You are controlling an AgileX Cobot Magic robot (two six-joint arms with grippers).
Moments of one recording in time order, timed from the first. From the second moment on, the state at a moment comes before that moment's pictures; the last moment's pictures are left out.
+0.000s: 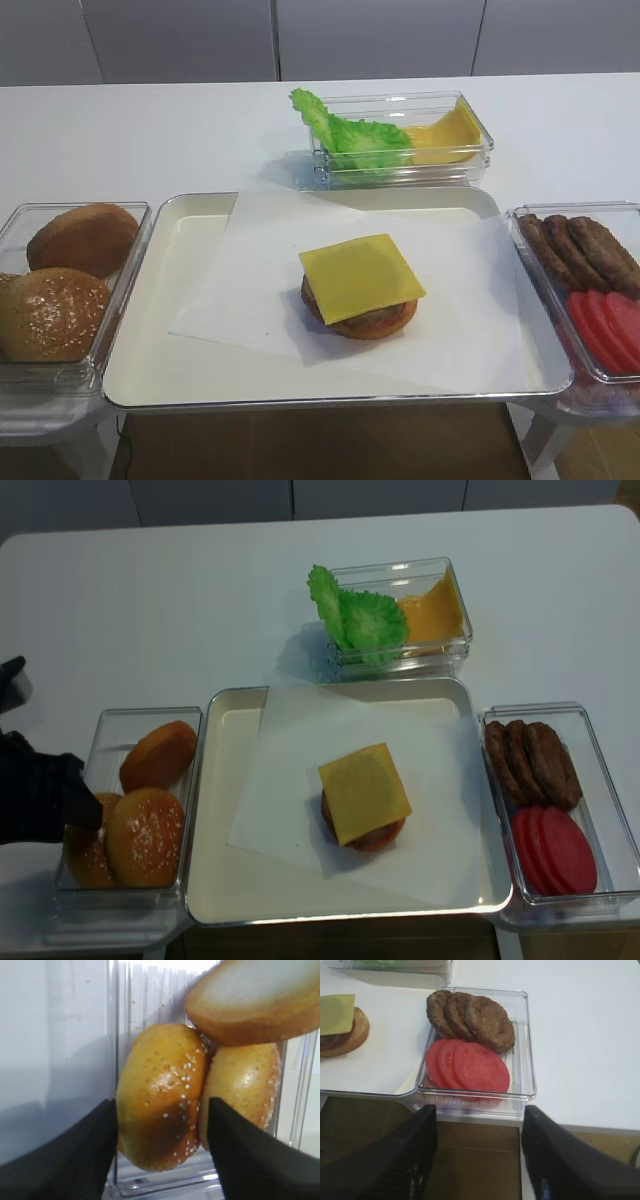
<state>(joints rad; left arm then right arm) 0.29 1.37 -0.89 -0.40 1.10 0.34 0.02 -0.02 -0.49 0.11 1.14 -0.13</state>
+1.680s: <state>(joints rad) 0.29 1.37 -0.89 -0.54 1.18 0.45 0.02 -0.02 -0.49 0.11 1.14 -0.13</state>
